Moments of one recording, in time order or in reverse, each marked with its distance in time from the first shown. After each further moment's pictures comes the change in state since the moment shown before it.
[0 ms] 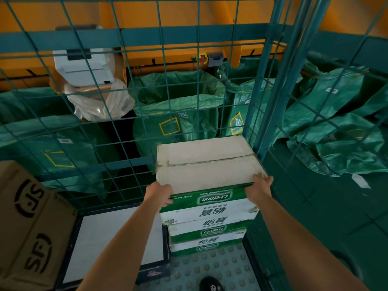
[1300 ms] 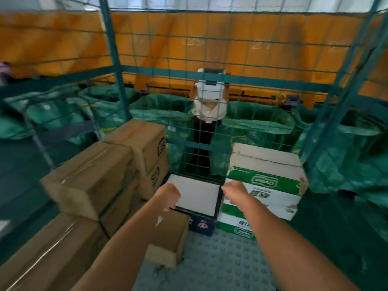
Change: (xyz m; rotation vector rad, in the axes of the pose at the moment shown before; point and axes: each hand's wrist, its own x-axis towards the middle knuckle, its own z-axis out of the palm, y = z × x) left_hand -0.377 -0.218 -0.124 0.092 0.332 0.073; right_hand -0.372 -0.040 0.042 0.025 -0.444 -0.370
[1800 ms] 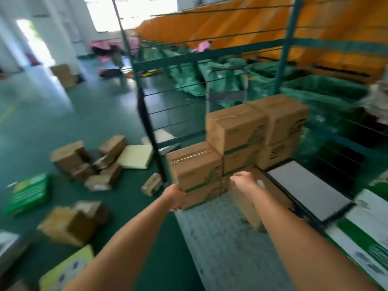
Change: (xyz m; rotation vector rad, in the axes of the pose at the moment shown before) left_hand -0.300 -0.208 0.031 -0.278 0.437 -0.640; right_hand -0.186 0.019 0.180 -0.109 -0.729 -0.391
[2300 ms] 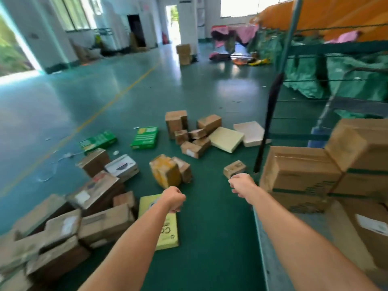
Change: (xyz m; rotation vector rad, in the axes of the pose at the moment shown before) left_hand -0.157 -0.298 -0.109 -0.320 0.304 -0.407; right_hand -0.162 -0.052 0.313 -0.335 -0.495 -0.102
